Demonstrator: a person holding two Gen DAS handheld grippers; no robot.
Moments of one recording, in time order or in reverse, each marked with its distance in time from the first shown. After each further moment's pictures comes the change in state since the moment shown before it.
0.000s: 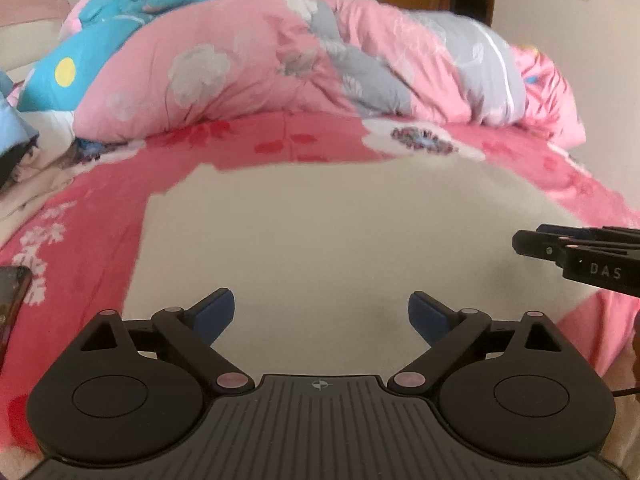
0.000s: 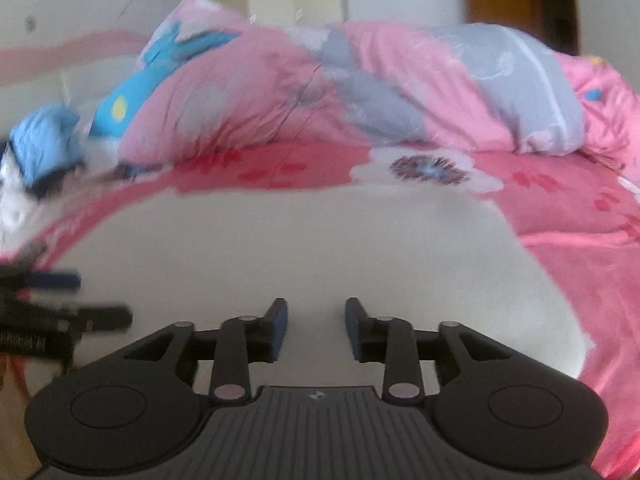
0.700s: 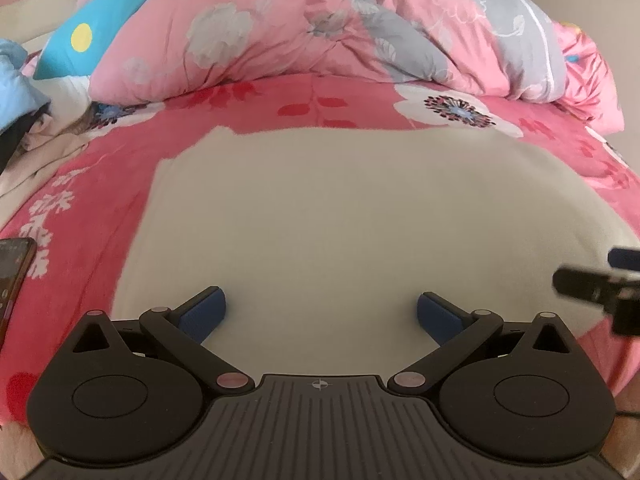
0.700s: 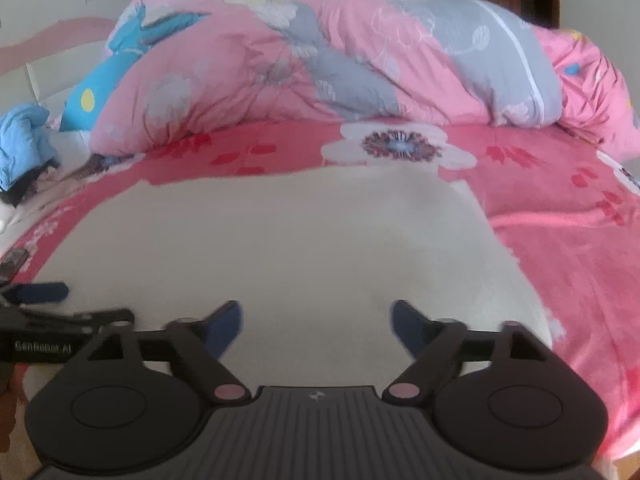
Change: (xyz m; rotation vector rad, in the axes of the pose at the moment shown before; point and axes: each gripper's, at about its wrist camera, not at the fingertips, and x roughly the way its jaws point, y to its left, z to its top) left arm 0.028 -0.009 0.003 -0.046 0.138 0.101; right arm 0.004 -0.007 0.012 0.032 0.166 -0.060
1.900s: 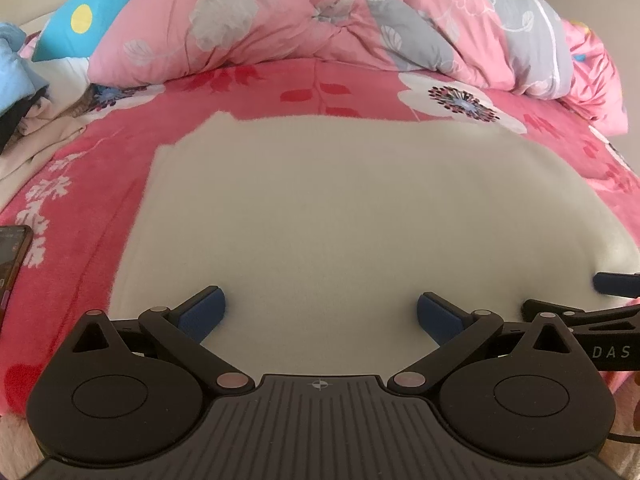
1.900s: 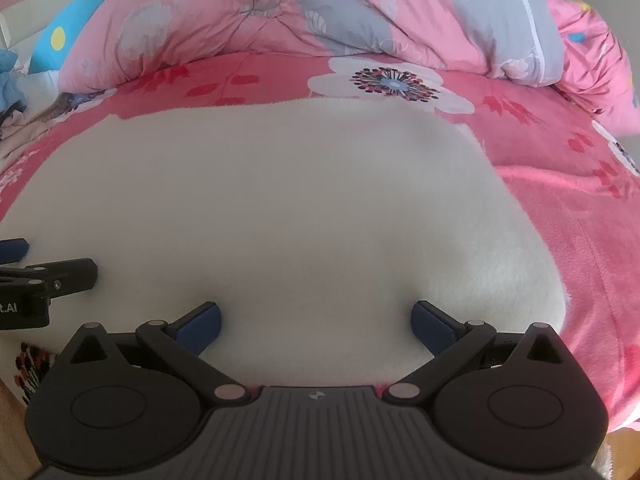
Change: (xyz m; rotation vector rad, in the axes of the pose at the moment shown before) left arm 0.002 0.001 0.006 -0.032 0.056 -0.011; right arm 0.030 0.012 -0.002 -0.033 0.171 -0.085
